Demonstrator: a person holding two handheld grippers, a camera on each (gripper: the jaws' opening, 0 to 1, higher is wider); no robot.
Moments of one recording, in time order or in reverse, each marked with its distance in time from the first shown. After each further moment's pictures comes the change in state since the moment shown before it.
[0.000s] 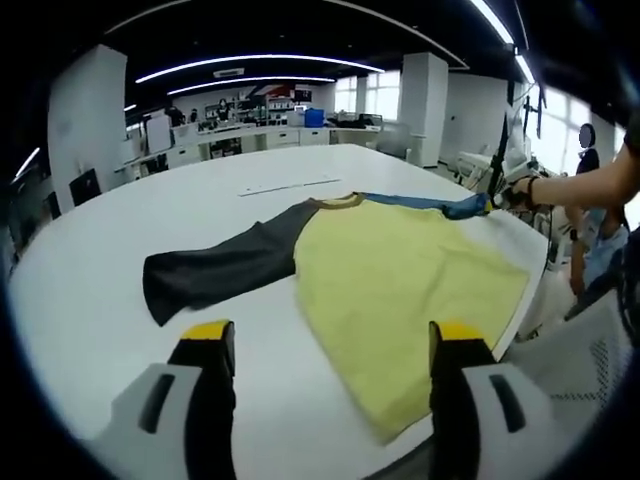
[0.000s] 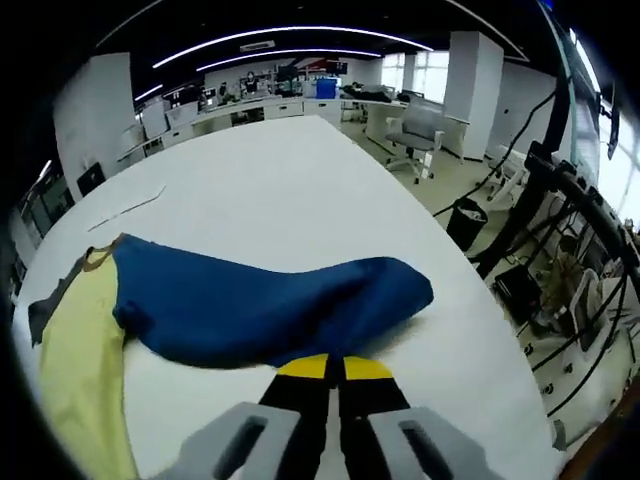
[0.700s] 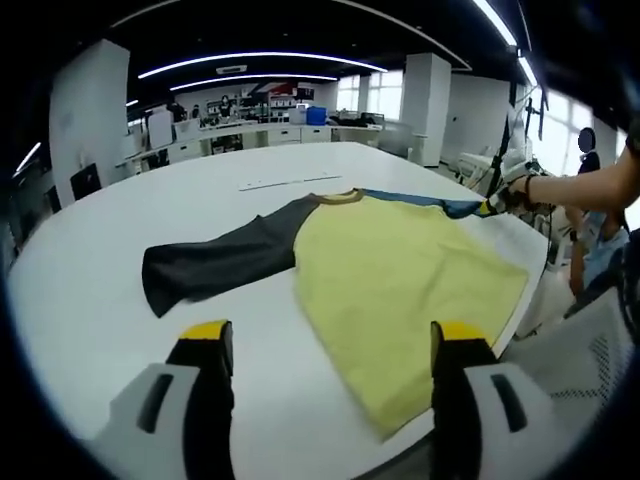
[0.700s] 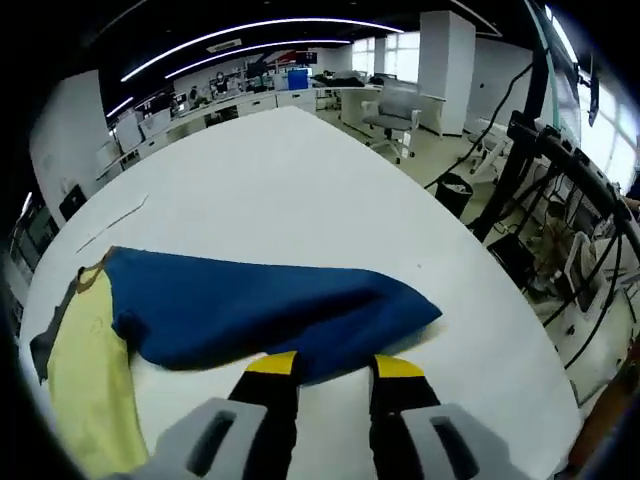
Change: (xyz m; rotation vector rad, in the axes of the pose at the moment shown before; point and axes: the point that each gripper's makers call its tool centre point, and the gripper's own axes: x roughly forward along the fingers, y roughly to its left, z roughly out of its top) left arm -0.001 0.001 -0.010 -0.002 0.024 0.008; right arm 0.014 0.019 -0.013 0.117 0.044 -0.062
